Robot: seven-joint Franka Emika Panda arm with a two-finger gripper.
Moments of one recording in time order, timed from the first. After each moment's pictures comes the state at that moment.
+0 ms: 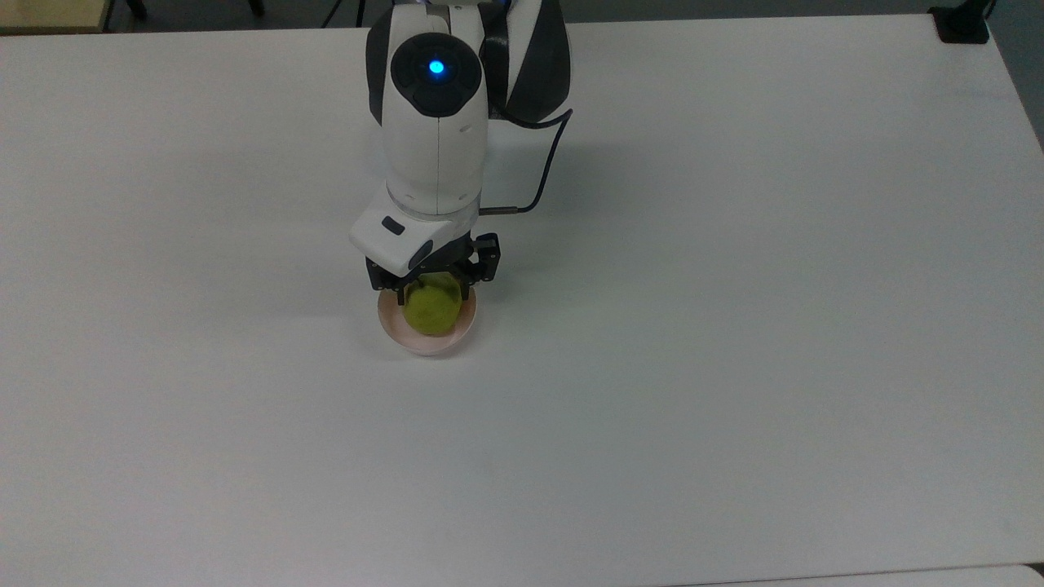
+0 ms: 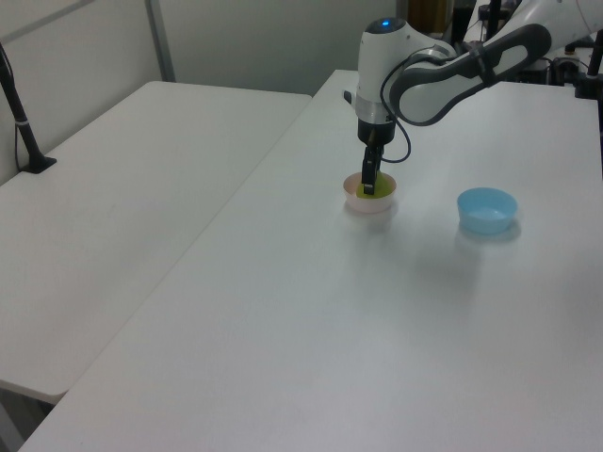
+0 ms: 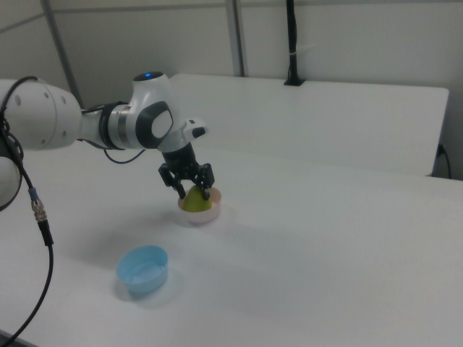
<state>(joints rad) 0.08 0.47 -0.03 -1.64 -0.12 2.20 -0.06</state>
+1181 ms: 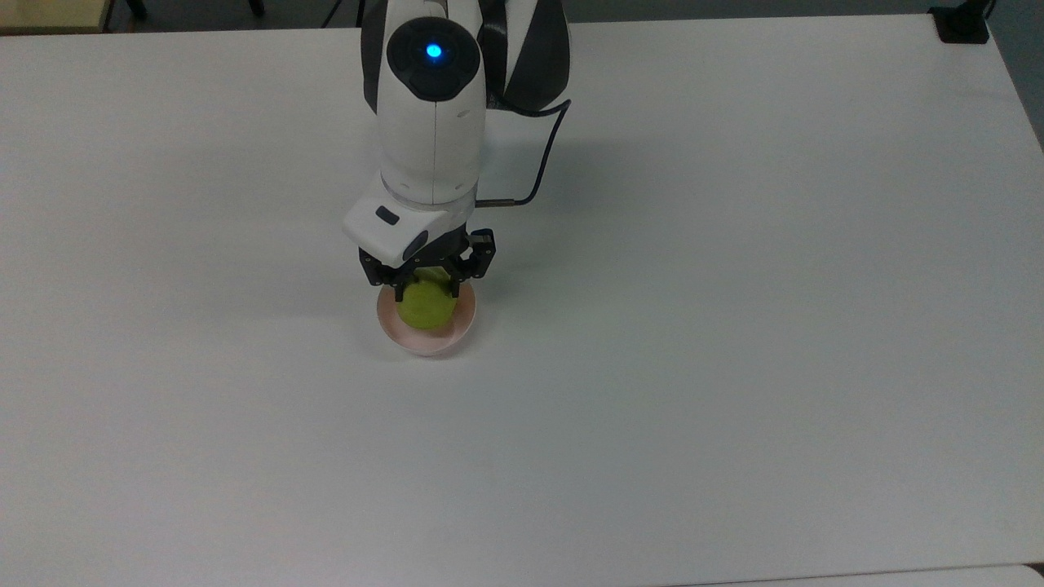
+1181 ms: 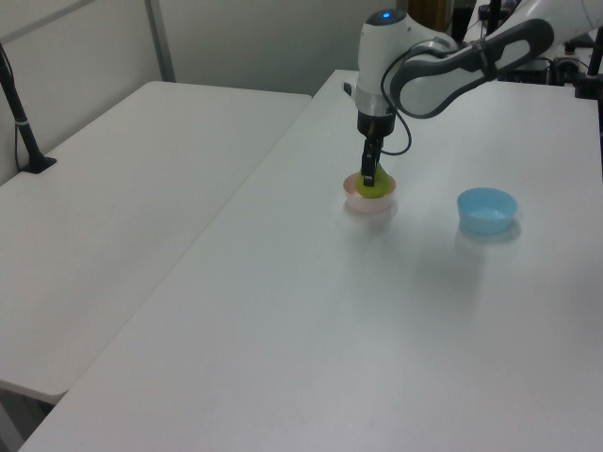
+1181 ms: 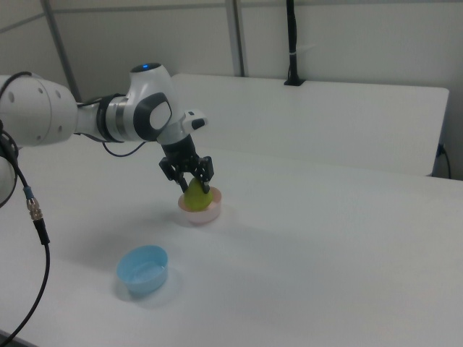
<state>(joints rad) 0.08 0.45 -0.03 -1.62 -0.13 2.18 -0.06</state>
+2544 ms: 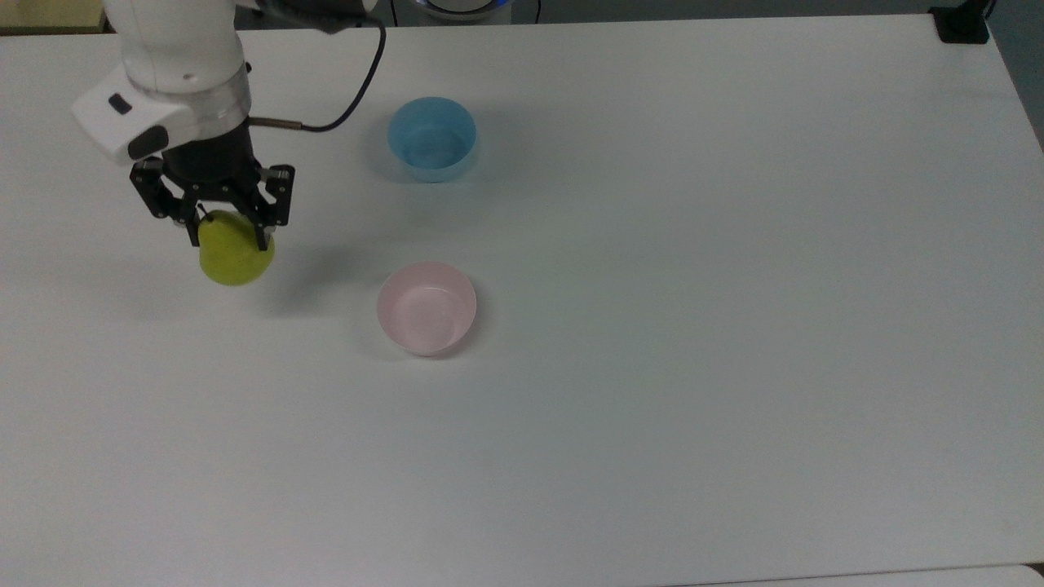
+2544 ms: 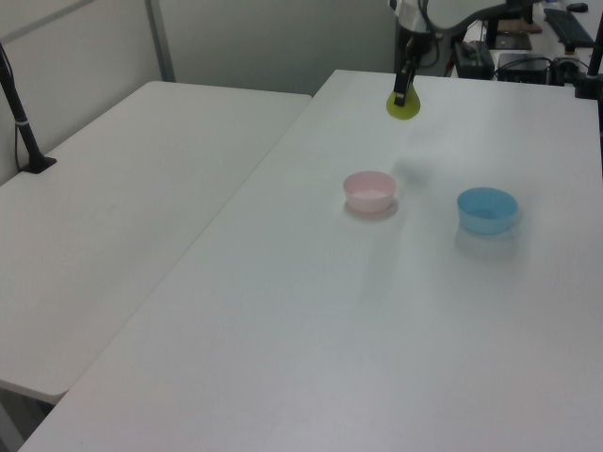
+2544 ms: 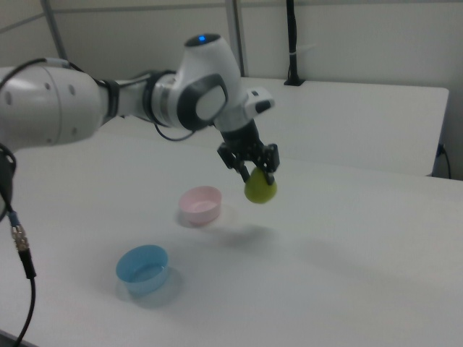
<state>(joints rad) -0.19 0.36 -0.04 -1.56 -0.09 2.15 -0.24</state>
